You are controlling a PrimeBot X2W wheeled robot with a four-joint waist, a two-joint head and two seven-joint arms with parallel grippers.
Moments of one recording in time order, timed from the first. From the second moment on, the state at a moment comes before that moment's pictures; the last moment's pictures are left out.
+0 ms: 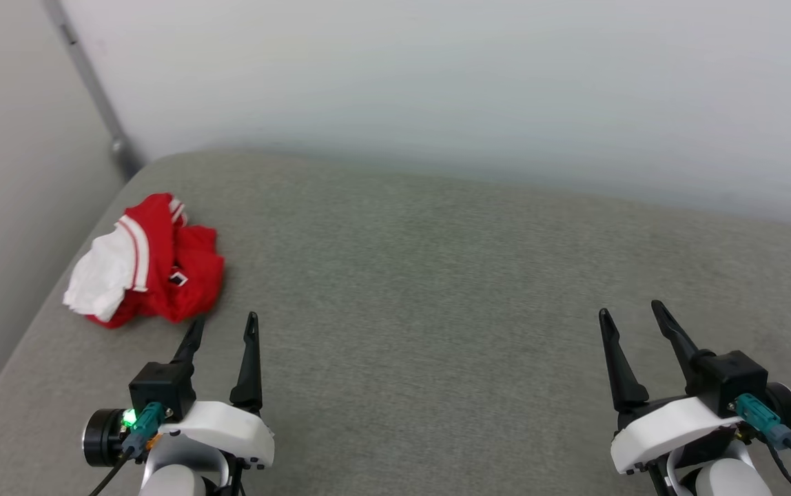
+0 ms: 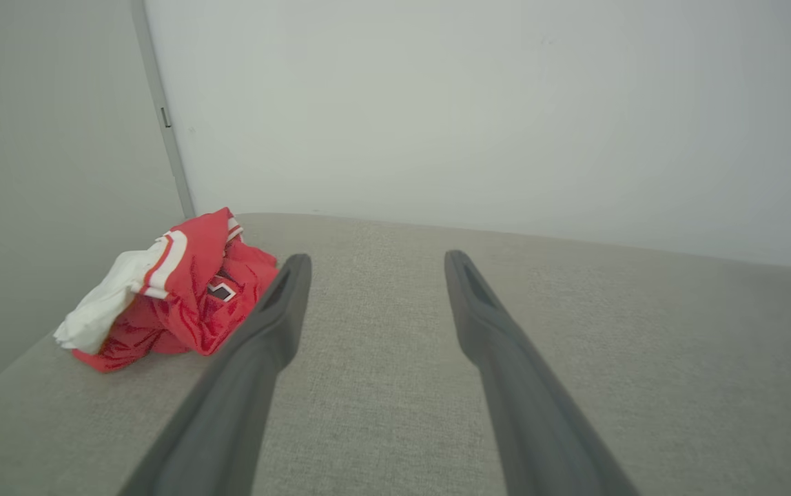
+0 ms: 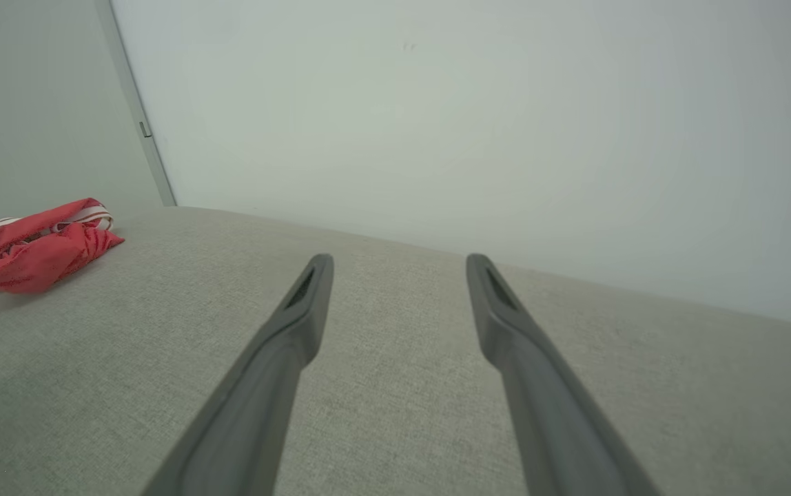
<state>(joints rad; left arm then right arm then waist) -0.15 0.05 0.00 0.35 -0.11 -0.07 -0.26 -0.11 -0.05 0.03 0.27 0.05 0.13 -0.23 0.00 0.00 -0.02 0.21</state>
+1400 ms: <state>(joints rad) -0.58 0.17 0.07 0.40 -0.14 -0.12 -0.26 -0.29 -0.05 0.10 0.14 -0.08 0.13 -0.15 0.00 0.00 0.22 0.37</state>
